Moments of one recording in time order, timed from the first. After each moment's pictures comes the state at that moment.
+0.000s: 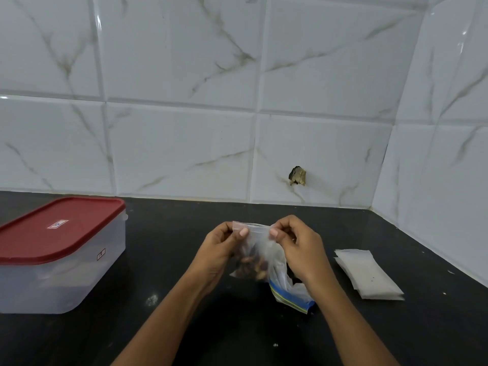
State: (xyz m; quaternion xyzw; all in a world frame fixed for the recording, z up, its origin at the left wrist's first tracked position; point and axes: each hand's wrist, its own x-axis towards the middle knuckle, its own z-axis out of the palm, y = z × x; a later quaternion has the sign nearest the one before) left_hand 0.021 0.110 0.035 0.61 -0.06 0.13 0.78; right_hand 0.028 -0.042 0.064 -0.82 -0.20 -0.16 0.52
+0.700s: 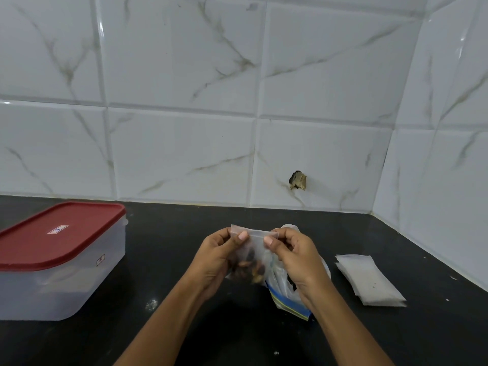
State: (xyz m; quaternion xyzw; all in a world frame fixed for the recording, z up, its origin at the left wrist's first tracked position) left_hand 0.015 0.117 0.040 0.56 -0.08 0.07 0.82; right_hand 0.036 -0.033 0.052 -0.72 -0.17 -0.07 0.67
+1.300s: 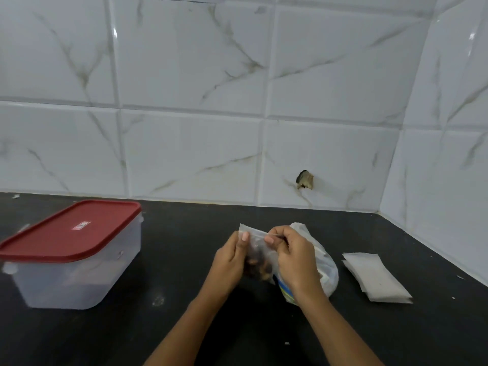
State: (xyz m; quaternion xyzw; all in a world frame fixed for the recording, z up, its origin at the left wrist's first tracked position) left_hand 0.006 0.112 0.020 0.74 -0.05 0.22 0.63; right_hand 0.022 -0.013 0.051 -0.79 -0.18 -0.18 0.56
